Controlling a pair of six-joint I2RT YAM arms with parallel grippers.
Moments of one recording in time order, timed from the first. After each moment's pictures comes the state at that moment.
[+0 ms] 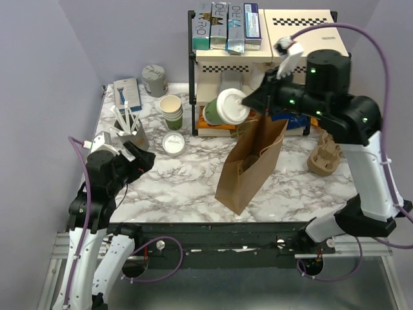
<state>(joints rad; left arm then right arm) -0.16 0.54 0.91 -0.85 -0.03 -0.72 0.70 1.51 2.23 -1.05 -0.18 0.24</state>
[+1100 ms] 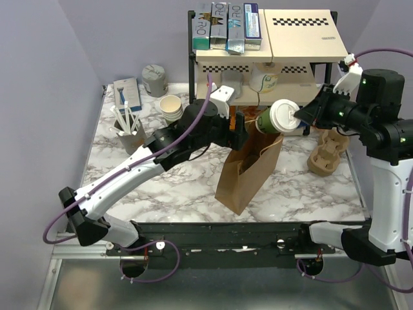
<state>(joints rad) -0.93 1.37 1.54 -0.48 -0.09 -0.40 0.15 1.25 2.00 -1.24 -0.29 0.30</state>
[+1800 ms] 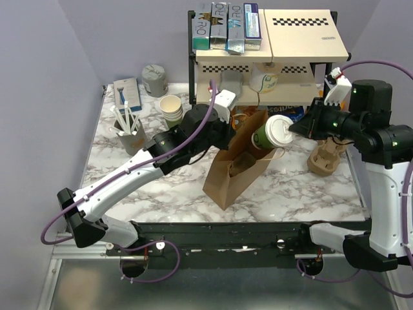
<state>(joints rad) -0.95 1.38 1.50 -0.47 -0.17 -0.32 0.15 1.18 1.83 -1.24 -0.38 0.23</state>
